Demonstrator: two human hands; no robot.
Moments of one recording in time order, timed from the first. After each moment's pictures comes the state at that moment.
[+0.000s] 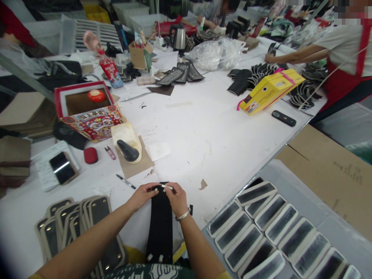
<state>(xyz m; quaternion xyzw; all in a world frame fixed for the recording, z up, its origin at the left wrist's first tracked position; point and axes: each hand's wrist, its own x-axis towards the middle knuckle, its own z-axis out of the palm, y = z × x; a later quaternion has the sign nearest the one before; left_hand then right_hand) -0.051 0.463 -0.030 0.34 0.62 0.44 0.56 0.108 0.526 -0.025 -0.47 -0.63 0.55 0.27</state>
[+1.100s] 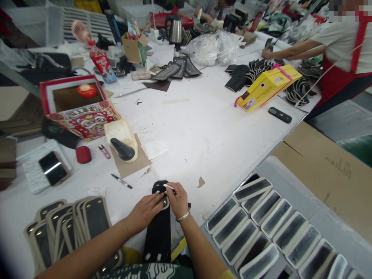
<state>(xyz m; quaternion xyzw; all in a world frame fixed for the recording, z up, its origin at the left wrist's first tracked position) -0.019 0.422 -0.036 0.81 0.56 0.18 0.05 0.121 0.524 -0.032 -0.46 -0.71 0.46 0.28</state>
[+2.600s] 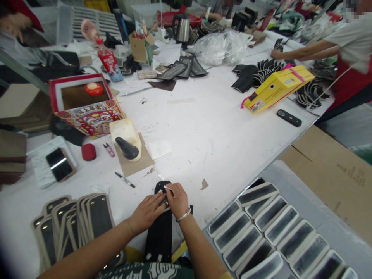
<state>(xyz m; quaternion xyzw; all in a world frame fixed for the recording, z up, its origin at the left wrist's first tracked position) -0.017 0.421 -0.037 0.81 0.57 0.15 0.05 0.110 0.529 -0.027 -0.39 -0.81 0.37 0.25</state>
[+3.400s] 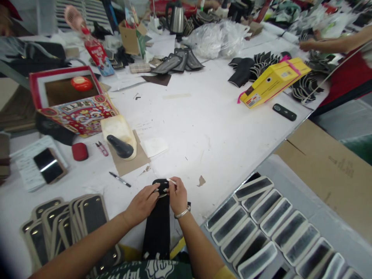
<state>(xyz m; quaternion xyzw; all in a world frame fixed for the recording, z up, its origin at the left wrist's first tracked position) -0.027 0.441 -0.032 0.75 0.62 0.22 0.06 0.109 0.530 -0.023 -0.53 -0.61 0.52 0.28</state>
